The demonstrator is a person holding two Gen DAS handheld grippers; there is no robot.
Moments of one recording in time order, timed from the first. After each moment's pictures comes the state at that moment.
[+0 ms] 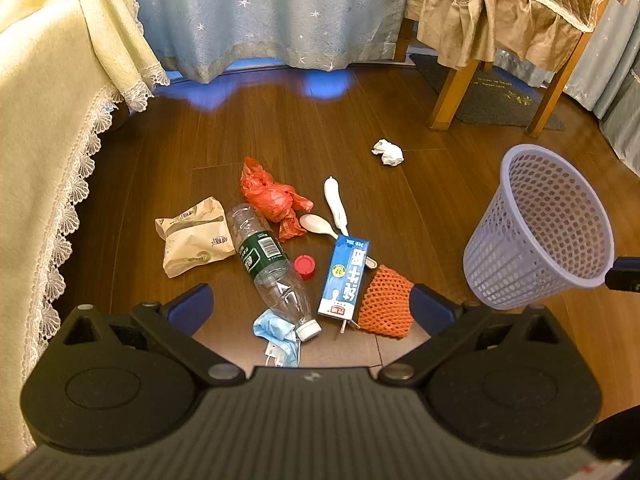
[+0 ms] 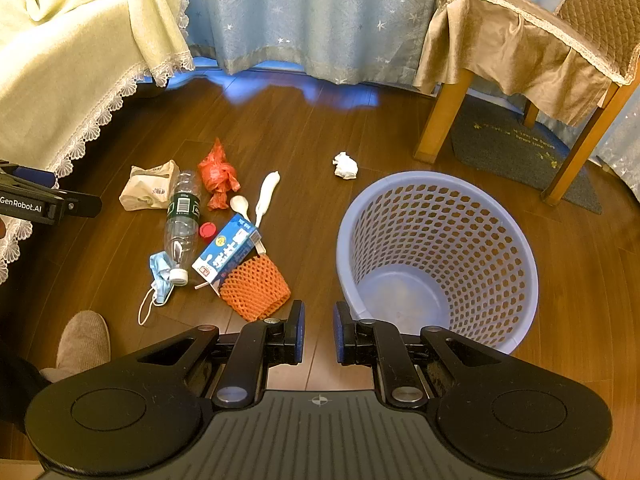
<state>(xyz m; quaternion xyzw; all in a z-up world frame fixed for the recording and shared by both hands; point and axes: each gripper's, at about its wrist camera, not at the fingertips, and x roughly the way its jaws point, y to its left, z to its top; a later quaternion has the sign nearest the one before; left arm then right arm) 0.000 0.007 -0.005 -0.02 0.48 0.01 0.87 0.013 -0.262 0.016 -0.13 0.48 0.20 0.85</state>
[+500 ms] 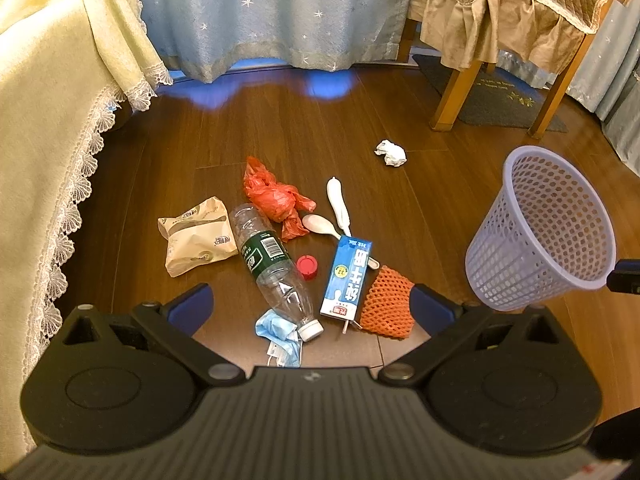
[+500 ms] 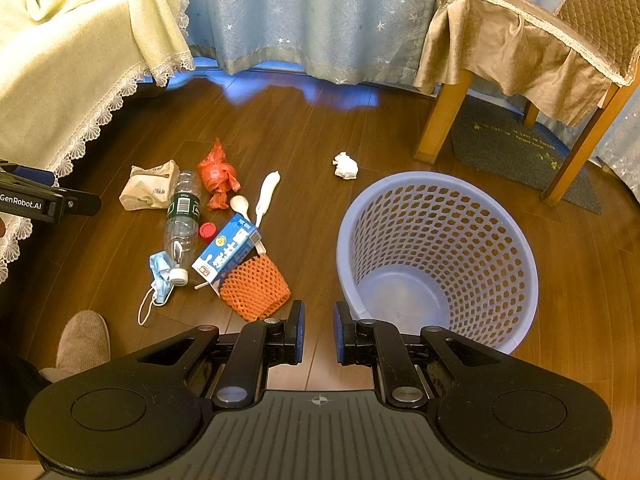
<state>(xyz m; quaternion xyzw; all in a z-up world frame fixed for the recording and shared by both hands) 0.001 0.008 -0.004 -0.02 0.48 0.01 0.88 0.013 -0.262 0.016 -0.13 0.48 0.20 0.85</state>
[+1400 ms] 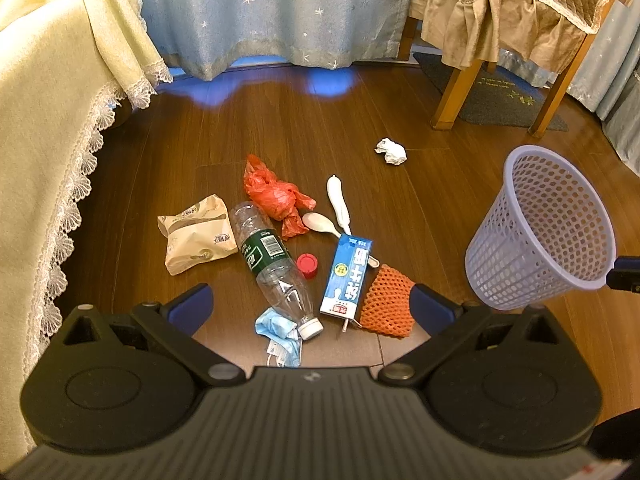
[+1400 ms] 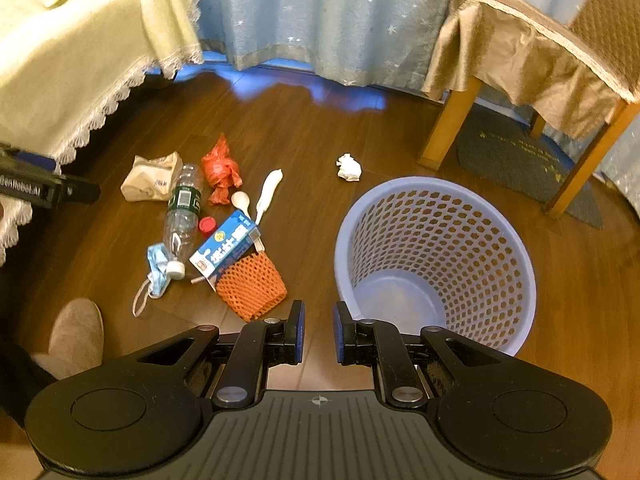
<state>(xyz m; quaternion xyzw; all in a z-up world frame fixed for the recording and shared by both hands) 0.002 0.010 -0.004 -0.03 0.49 0.01 0.87 0.015 -0.262 0.015 -0.18 0.47 0.22 0.84</state>
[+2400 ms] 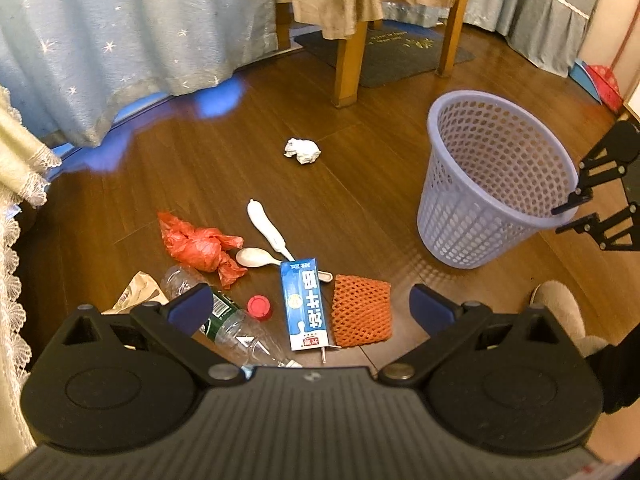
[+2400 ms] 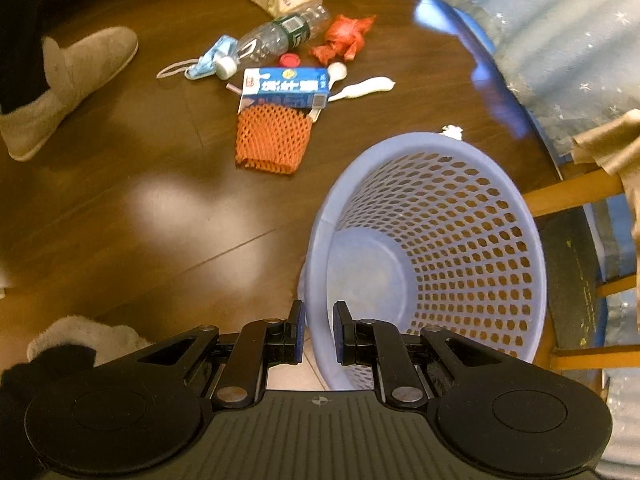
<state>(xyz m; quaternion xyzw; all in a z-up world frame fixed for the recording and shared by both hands) 0.056 -0.025 -0.029 0.09 0.48 -0.16 0.86 0.041 -0.304 -0.091 -0.49 0.43 0.40 0.64</state>
